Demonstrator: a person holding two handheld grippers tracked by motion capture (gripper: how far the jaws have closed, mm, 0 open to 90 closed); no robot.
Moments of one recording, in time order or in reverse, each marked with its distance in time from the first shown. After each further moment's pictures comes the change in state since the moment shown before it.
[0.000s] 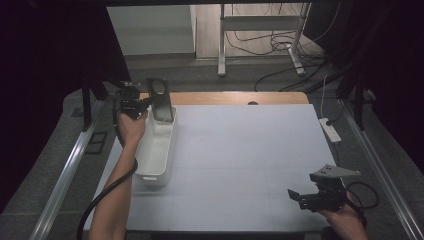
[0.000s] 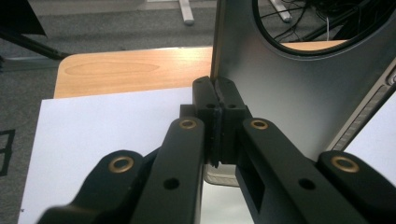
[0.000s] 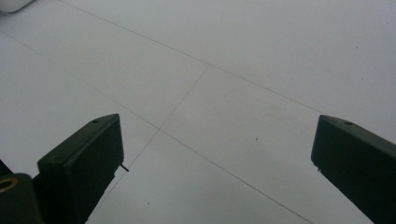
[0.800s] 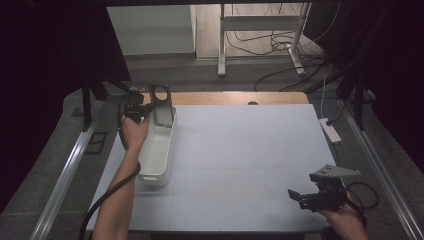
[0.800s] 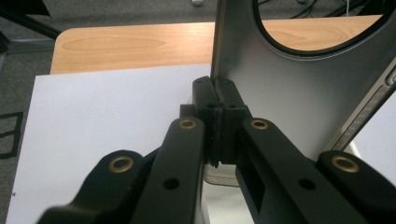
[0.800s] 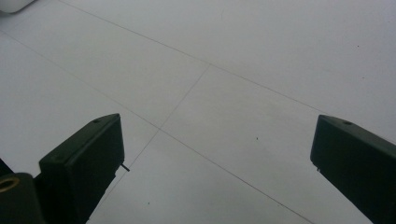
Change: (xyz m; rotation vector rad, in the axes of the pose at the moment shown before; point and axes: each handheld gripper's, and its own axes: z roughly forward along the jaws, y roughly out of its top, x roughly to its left) left arm 0.000 -0.014 0.020 0.065 0.036 -0.001; right arm -0.001 0.000 0.000 0.003 0.004 0.004
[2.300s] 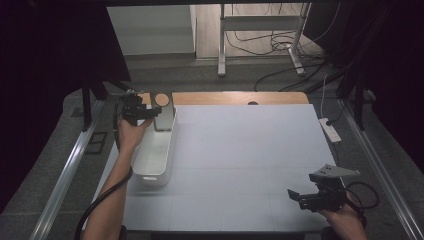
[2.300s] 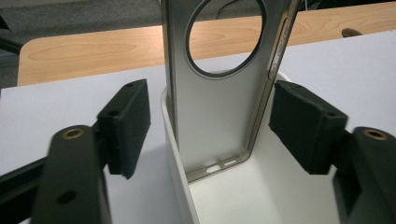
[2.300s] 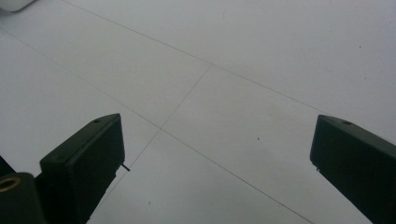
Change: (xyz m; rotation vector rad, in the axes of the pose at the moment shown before) left arm 0.006 -0.006 -0.013 -0.018 -0.138 0.066; right arm 0.000 0.000 0.000 0.000 0.003 -0.004
